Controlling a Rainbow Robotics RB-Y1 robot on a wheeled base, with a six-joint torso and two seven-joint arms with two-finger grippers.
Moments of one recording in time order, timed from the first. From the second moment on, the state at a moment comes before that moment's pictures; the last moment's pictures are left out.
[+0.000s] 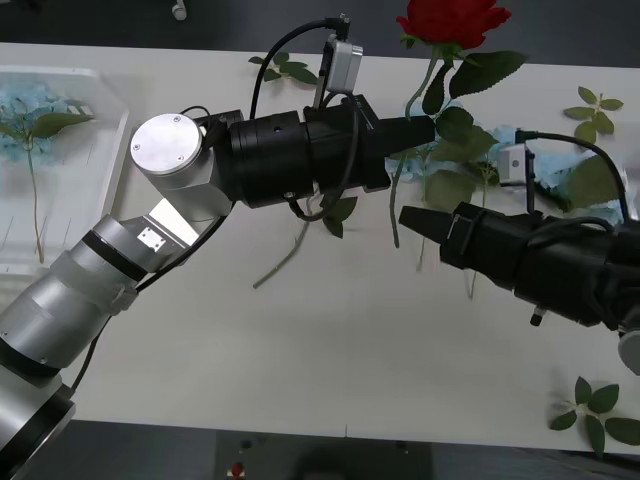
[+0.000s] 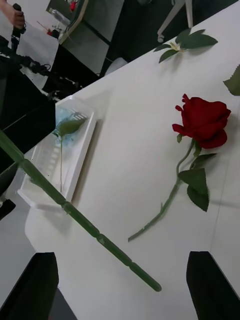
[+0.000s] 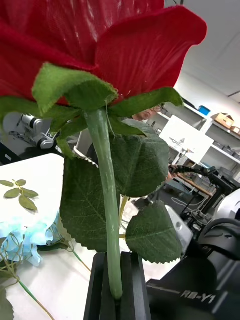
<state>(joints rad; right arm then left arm) -0.26 -1.19 0.68 -2.12 -1.07 0.09 0.93 -0.66 0.38 -0.49 -1.50 2.10 0.73 -2.67</state>
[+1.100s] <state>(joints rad) -0.42 -1.06 0.77 -2.01 -1.05 0.08 0.93 -0.66 0.38 -0.49 -1.49 2.12 0.73 -2.67</state>
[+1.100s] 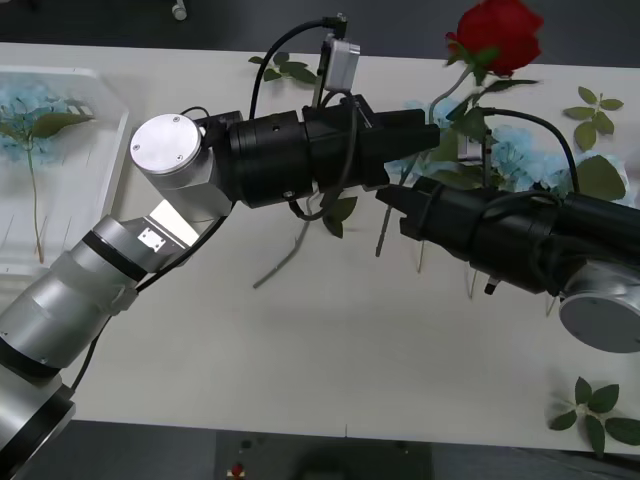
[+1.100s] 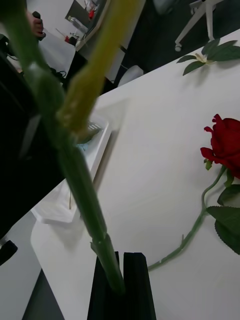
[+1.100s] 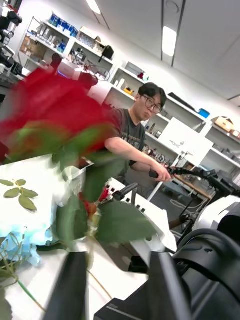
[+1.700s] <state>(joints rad) -0.42 -1.64 0.77 -2.07 -1.08 0.11 0.93 -0.66 0.40 -0.49 -1.49 2.19 0.73 -2.67</state>
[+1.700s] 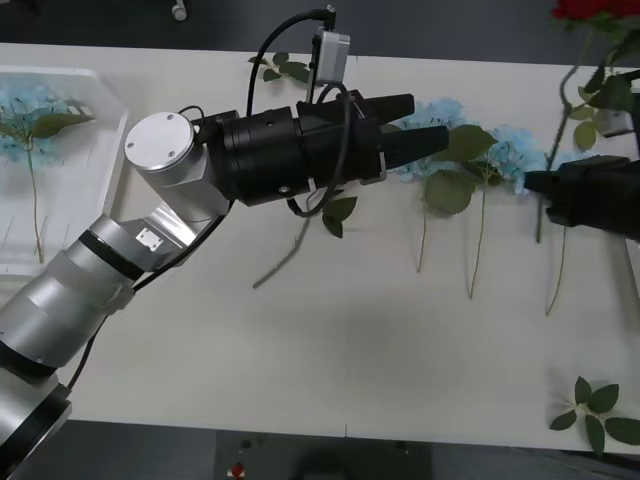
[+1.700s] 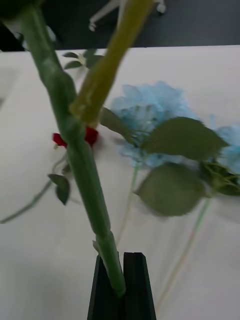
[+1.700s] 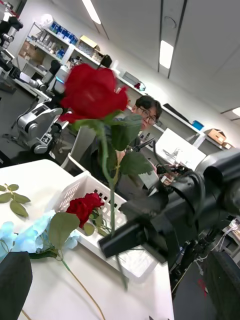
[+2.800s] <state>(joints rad) -0.42 -1.20 -0.11 -1.30 -0.92 1.54 1.46 -0.85 1.00 -0.84 -1.49 1.49 0.64 -1.41</state>
